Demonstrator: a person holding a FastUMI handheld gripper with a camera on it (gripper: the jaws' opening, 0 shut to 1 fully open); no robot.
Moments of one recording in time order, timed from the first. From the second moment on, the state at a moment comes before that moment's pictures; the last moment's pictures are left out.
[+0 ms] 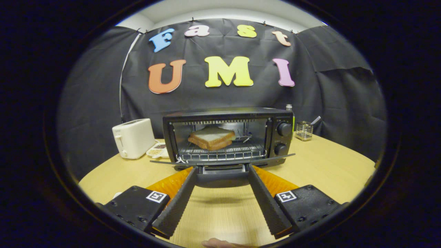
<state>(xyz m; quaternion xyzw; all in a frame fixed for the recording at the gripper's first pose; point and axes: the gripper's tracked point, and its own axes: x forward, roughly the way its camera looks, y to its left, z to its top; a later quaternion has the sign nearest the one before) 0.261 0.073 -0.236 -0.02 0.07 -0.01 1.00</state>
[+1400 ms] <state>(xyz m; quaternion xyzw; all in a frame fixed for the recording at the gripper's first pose) -0.002 -0.002 0.050 -0.05 -0.06 -0.01 1.00</state>
